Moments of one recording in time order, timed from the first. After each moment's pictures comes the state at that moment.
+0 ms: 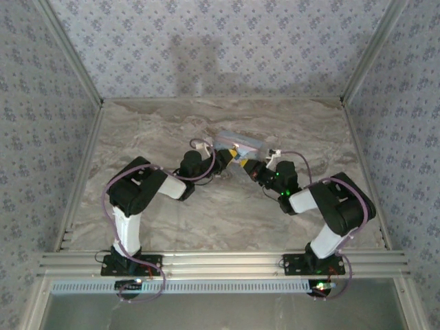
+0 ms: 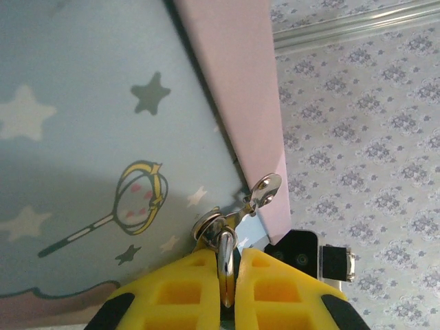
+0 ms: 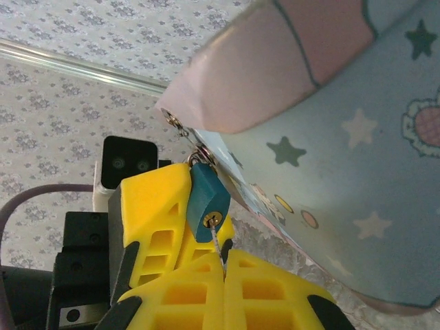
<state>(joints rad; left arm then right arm) -0.68 1.97 0.79 1.12 0.32 -1.35 0.44 1.65 0.39 1.09 -0.40 1.17</state>
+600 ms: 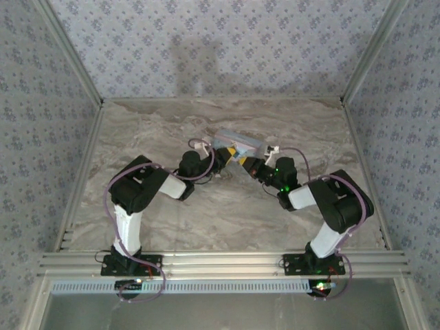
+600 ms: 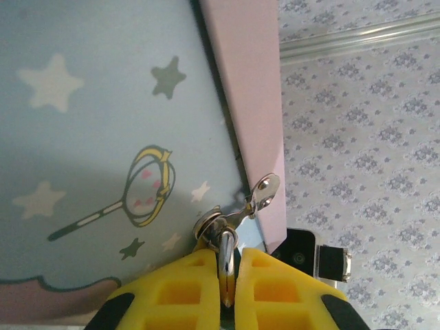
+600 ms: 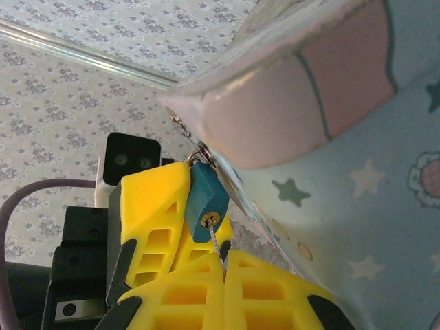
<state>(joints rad) -0.67 2.00 0.79 1.18 0.31 -1.39 0.41 1.69 0.44 1.07 -0.45 1.11</state>
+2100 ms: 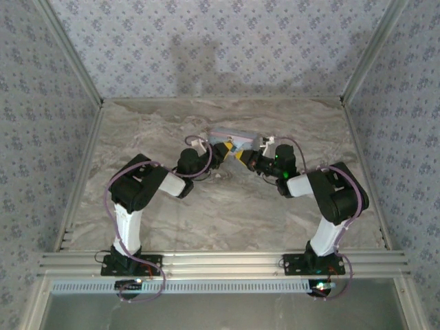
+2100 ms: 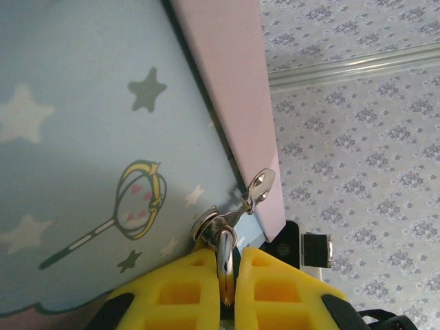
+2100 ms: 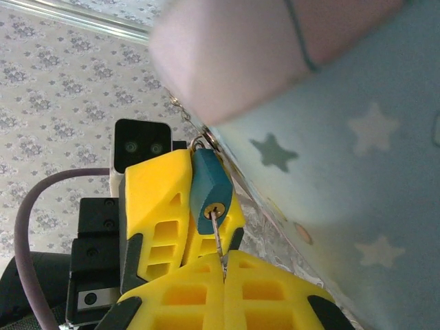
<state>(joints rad) -0.64 2.01 0.81 1.21 0.28 -1.41 0.35 1.75 0.60 0.96 -0.68 1.14</state>
